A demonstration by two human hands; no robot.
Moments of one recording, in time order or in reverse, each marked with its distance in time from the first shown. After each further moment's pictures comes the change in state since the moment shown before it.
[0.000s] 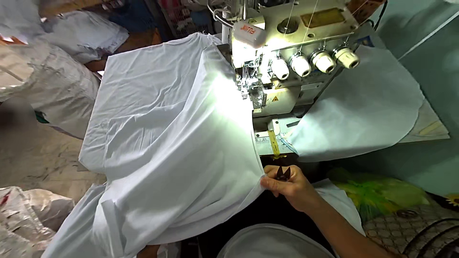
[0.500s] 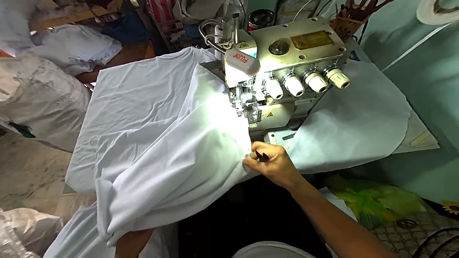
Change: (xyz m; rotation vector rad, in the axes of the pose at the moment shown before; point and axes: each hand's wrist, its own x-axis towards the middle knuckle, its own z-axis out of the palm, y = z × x) left_hand 0.071 0.036 0.000 0.211 -0.218 0.264; right_hand 0.087 -0.016 -0.001 -0.423 0.119 -0.315
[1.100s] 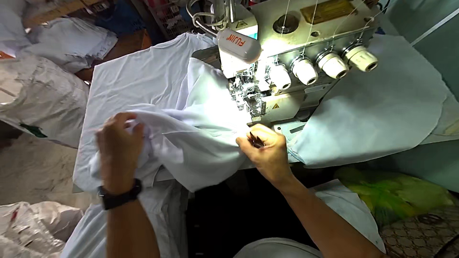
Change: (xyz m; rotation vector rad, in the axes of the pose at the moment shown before) left_hand 0.172 0.099 -0.001 0.256 -0.078 0.303; right_hand 0.020 -0.003 0.036 -0.083 0.325 -0.035
